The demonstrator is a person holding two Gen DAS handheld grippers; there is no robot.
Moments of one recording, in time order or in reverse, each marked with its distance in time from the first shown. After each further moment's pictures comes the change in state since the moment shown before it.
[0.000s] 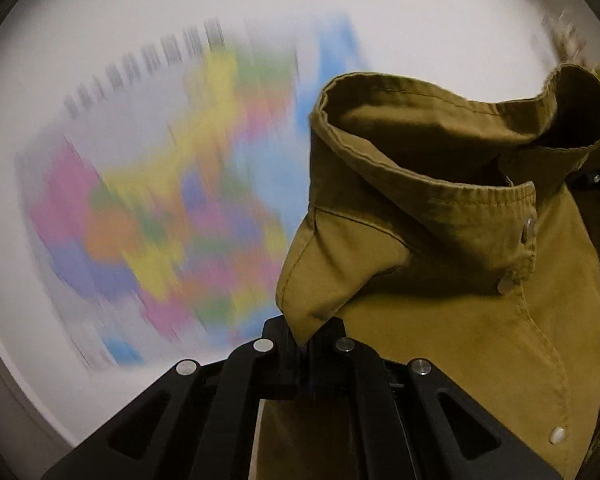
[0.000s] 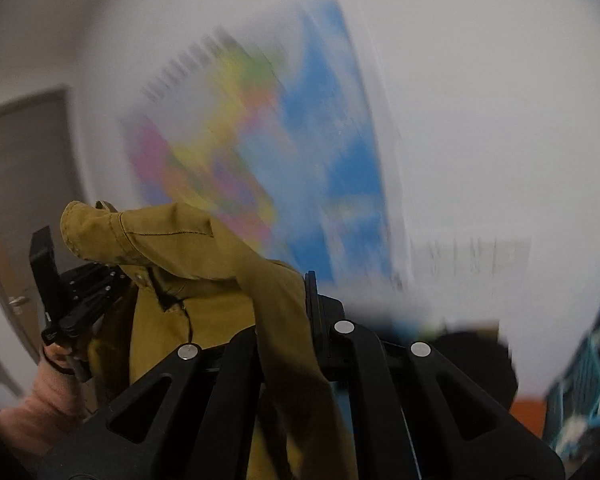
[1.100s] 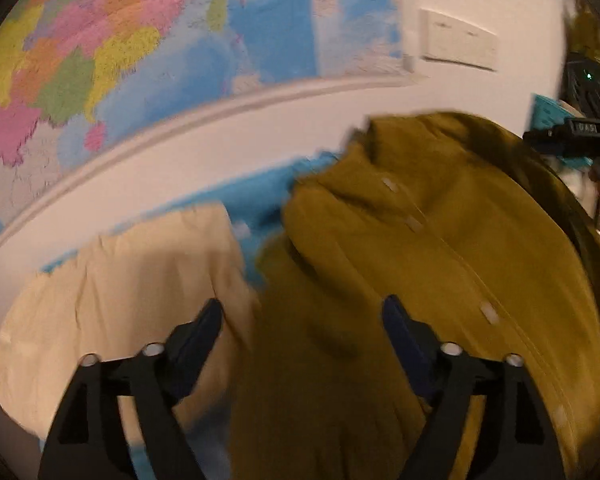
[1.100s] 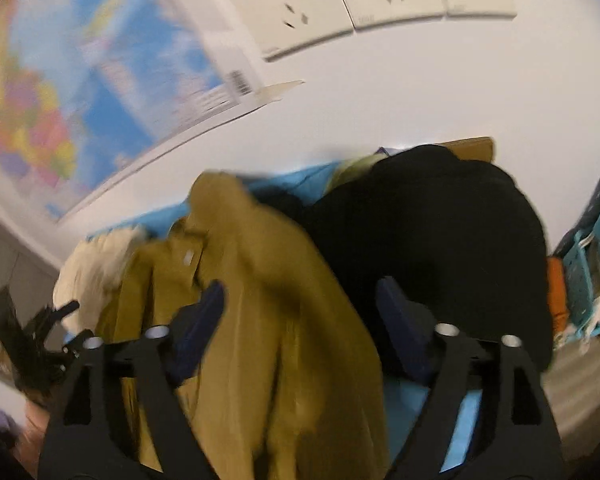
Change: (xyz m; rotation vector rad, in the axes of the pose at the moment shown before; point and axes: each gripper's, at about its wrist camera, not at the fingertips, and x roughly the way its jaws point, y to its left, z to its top) left arm 0.164 -0.028 -0.178 -0.008 0.472 -0.311; right arm 0.177 -0.166 -0.130 0.292 0.424 -0.181
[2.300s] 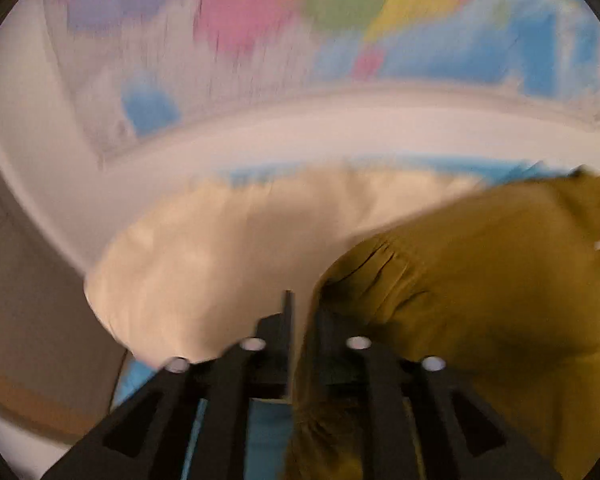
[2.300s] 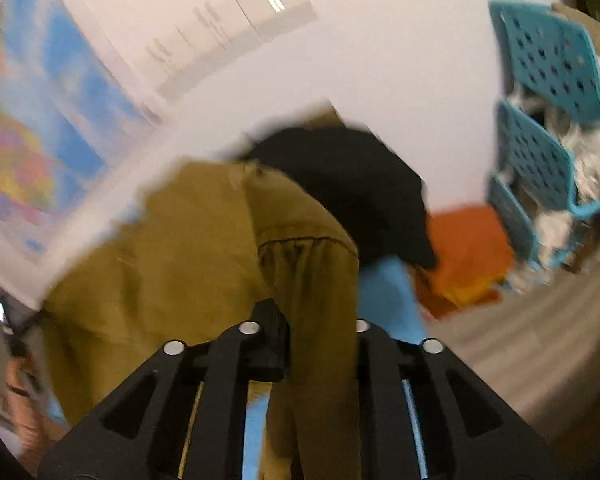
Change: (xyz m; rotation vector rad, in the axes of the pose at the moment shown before) left arm 0.008 0.160 -0.049 -0.340 0.106 0.503; right arm -0.062 -0.116 -0.098 0.212 -0.035 -0.176
